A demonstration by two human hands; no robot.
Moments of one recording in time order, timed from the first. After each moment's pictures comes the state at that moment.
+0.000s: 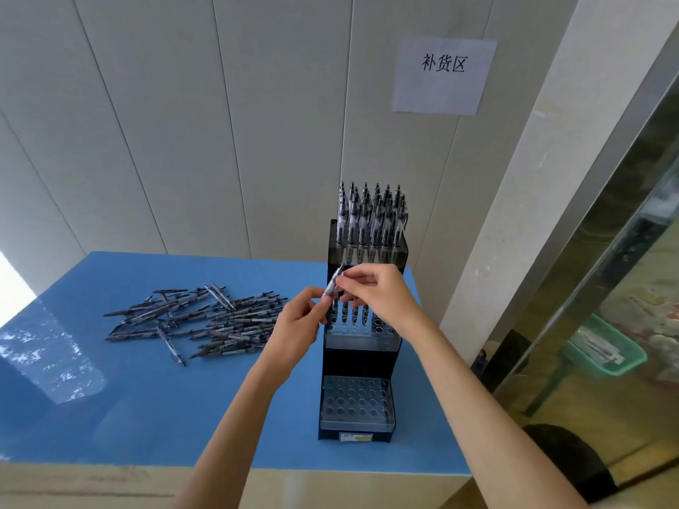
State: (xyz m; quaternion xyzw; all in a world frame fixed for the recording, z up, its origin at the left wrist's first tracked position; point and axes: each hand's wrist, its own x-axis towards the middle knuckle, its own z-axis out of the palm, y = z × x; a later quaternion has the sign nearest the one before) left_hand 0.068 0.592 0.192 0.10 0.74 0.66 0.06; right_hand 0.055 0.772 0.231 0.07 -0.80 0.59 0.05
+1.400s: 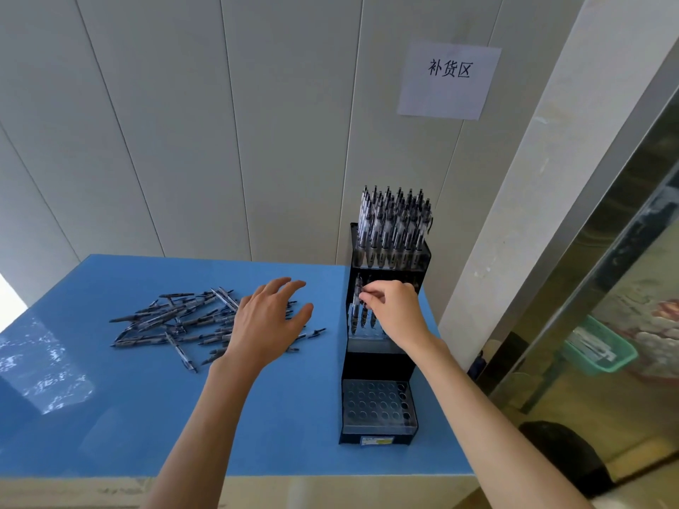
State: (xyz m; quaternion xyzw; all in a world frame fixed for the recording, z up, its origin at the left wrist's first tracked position) left_hand 0.035 0.506 0.196 0.16 0.95 0.25 -0.10; right_hand 0.039 0.749 0.191 0.01 -0.92 0.35 0.18
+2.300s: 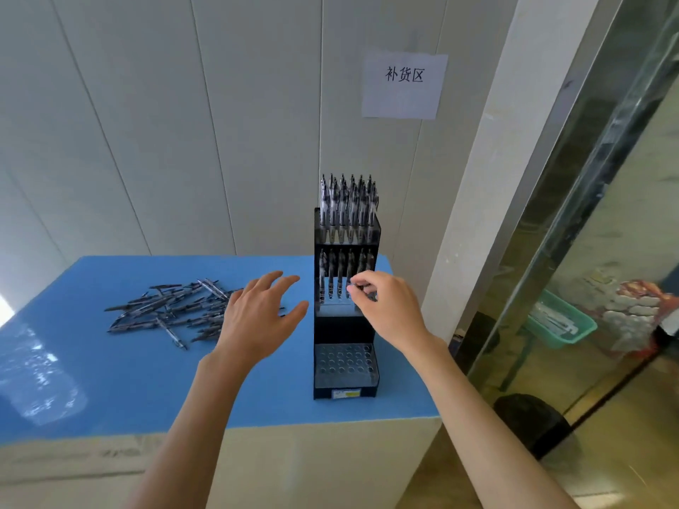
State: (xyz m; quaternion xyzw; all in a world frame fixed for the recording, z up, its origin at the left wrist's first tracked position) left_hand 0.139 0.534 0.224 0.19 0.95 0.21 -0.11; right_hand 0.165 0.770 0.220 0.01 -0.93 0.31 0.21
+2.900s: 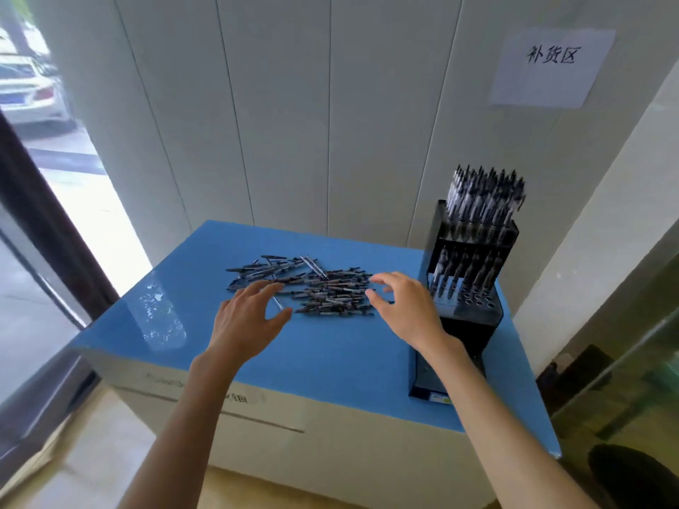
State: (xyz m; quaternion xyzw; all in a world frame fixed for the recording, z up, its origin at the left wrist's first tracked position) left_hand 0.136 0.336 0.177 0.02 0.98 0.18 -0.08; right_hand 0.111 0.624 0.188 0.12 -0.94 0.29 0.12
